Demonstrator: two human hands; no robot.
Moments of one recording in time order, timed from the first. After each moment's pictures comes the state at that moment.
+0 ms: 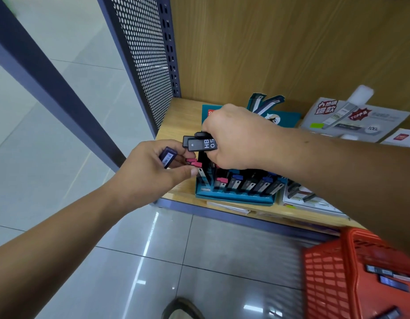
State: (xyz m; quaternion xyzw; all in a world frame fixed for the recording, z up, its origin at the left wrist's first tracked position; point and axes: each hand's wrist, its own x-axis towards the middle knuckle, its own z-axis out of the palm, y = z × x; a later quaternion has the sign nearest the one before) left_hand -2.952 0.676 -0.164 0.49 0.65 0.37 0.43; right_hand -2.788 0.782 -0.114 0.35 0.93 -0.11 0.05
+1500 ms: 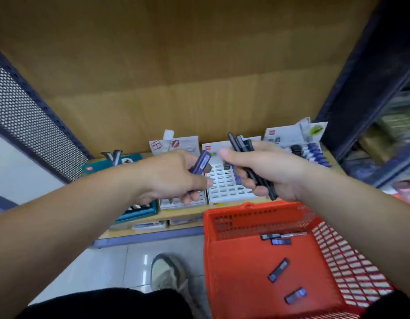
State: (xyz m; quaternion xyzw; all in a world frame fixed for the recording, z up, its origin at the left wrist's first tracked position) left_hand -2.629 0.675 0.014 0.61 0.58 0.10 0.54; right_hand -2.423 0.678 -0.003 0.55 0.48 -0.63 -0.26
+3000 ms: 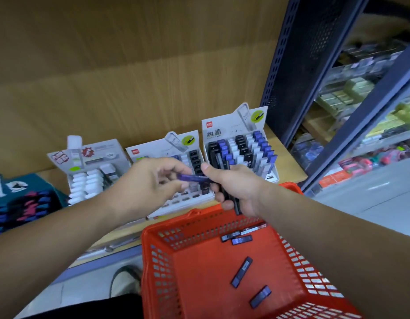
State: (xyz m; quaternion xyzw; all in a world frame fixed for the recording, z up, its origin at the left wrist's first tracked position) left_hand -2.535 0.727 -0.087 0.74 0.48 0.19 0.42; right_hand -2.326 0.705 -0.120 0.62 0.29 -0.65 -0.33
